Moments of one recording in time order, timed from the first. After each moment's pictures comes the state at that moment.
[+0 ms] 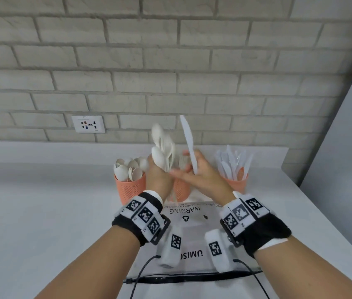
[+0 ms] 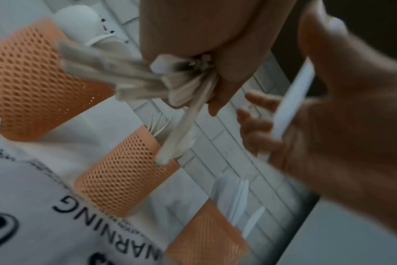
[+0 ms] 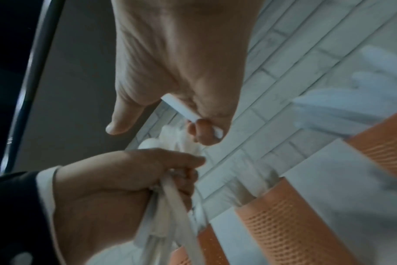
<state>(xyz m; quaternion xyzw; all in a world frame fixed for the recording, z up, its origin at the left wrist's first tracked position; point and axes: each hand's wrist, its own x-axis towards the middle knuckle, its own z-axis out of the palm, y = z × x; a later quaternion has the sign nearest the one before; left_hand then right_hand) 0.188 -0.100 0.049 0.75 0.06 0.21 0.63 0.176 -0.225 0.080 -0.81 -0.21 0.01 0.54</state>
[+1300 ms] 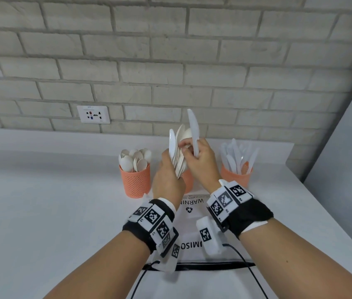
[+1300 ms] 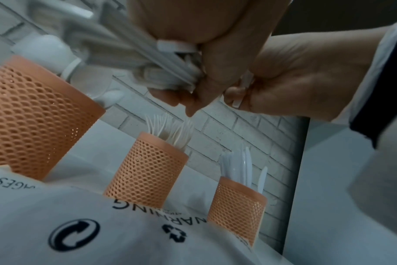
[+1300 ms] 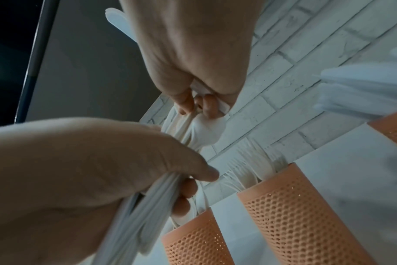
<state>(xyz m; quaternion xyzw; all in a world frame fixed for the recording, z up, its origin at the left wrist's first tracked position) 0.164 -0.114 0.032 0.86 0.03 0.28 0.42 0.197 -0.195 0.068 -0.78 -0.18 -0.19 0.57</state>
